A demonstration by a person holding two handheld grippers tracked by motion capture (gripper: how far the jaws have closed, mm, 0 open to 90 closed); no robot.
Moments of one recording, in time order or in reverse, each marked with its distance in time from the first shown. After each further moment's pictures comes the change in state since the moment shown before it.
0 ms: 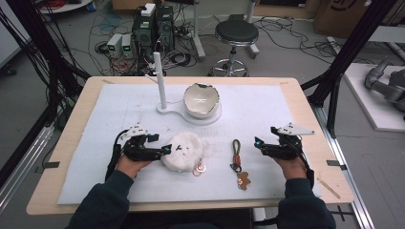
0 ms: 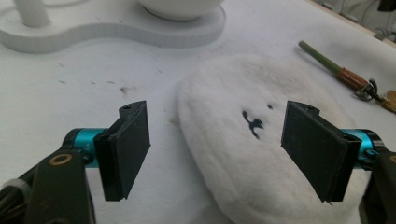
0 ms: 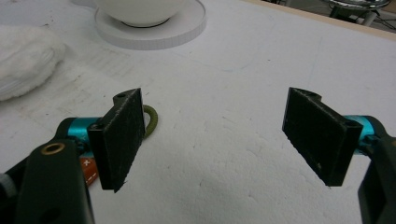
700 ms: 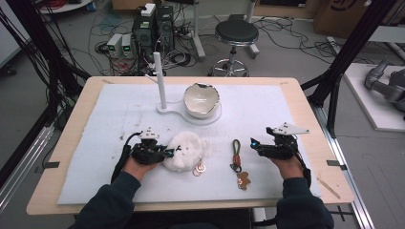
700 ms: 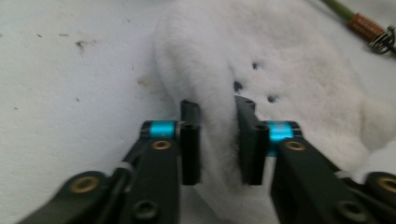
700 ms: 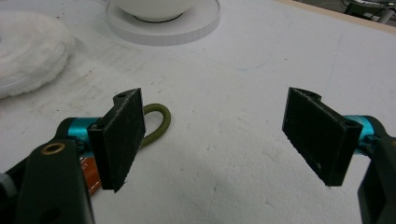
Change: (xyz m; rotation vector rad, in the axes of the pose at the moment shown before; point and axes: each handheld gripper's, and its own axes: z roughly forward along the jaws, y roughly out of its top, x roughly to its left) left arm -0.013 -0.001 0.010 0.148 0.005 0.025; right arm 0.007 0.002 0.007 0.019 0.032 -0.020
